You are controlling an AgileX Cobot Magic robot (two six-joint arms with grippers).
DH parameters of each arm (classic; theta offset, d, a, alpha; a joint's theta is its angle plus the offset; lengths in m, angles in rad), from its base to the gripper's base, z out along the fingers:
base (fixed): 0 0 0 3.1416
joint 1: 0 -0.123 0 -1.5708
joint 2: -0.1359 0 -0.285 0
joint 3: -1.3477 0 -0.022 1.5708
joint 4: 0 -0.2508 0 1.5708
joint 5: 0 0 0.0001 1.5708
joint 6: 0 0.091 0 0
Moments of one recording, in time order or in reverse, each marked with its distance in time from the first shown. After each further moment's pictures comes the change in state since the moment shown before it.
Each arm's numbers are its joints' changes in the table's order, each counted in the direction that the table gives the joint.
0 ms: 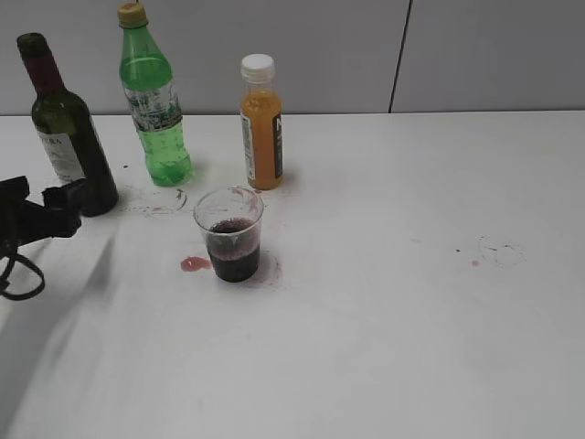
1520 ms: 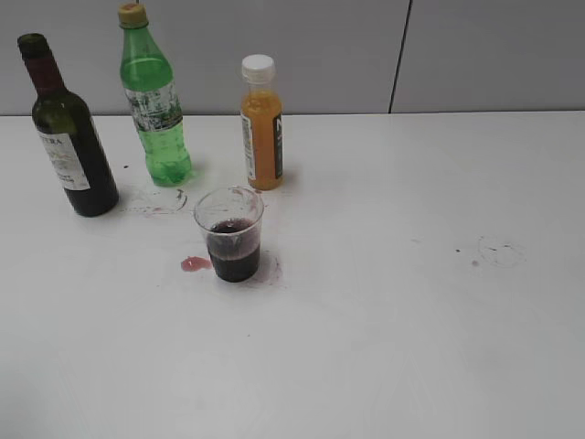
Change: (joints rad) left arm 0.001 1.121 0.473 0.028 2.418 -0.064; right arm 0.000 0.000 0.000 0.000 -0.001 0.000
